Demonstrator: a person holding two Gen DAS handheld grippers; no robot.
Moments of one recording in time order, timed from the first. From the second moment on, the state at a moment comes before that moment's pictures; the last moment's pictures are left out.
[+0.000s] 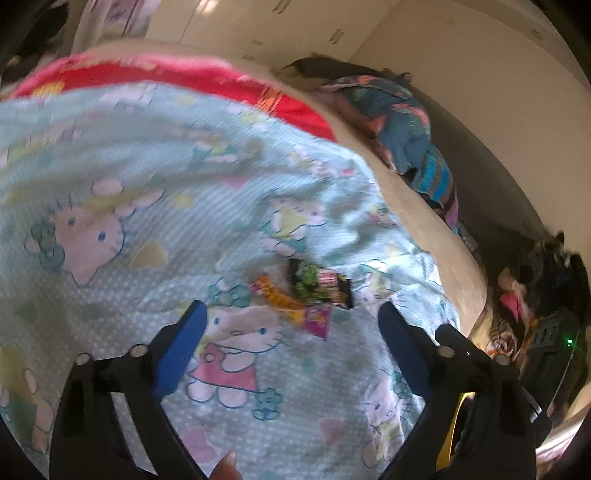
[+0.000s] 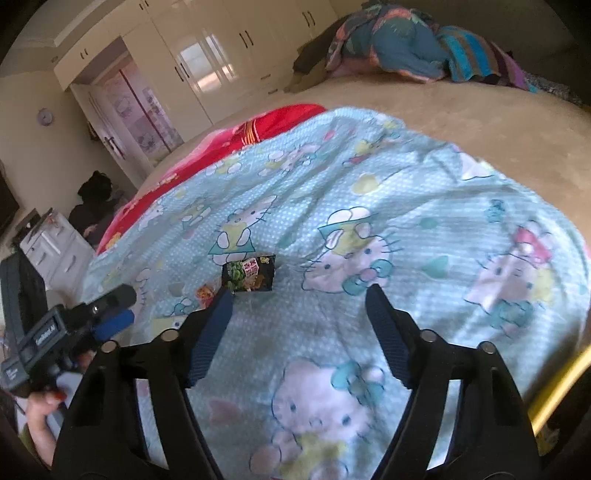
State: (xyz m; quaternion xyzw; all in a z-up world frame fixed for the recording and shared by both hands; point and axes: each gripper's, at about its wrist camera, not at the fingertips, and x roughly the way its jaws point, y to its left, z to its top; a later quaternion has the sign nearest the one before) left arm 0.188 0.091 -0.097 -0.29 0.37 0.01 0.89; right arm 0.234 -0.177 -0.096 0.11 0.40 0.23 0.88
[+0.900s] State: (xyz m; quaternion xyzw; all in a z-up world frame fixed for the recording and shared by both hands) left arm 0.256 0.103 -0.168 -0.34 0.42 0.00 0.84; right arm 0.296 -0.101 -0.160 0.08 0.47 0.28 0.83
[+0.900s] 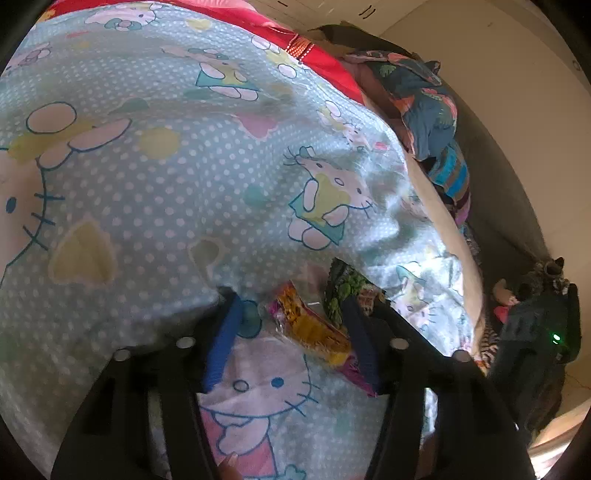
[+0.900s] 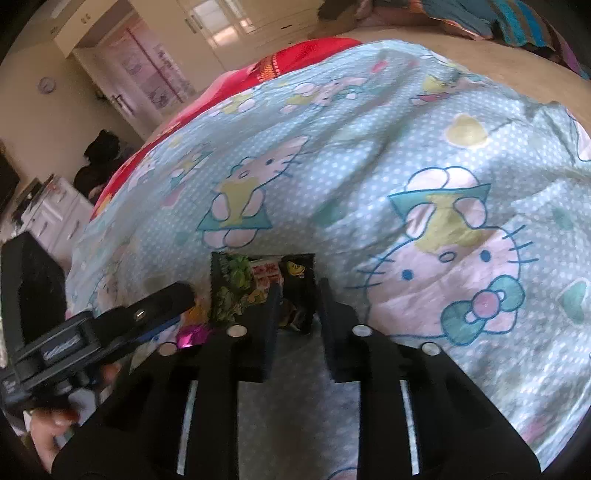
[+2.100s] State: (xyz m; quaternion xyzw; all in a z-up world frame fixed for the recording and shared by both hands) left arm 0.184 -0.046 -0.043 -0.18 0.34 -0.18 0.91; right arm 0.157 -0.279 -0.080 0.10 0.34 0.14 0.92
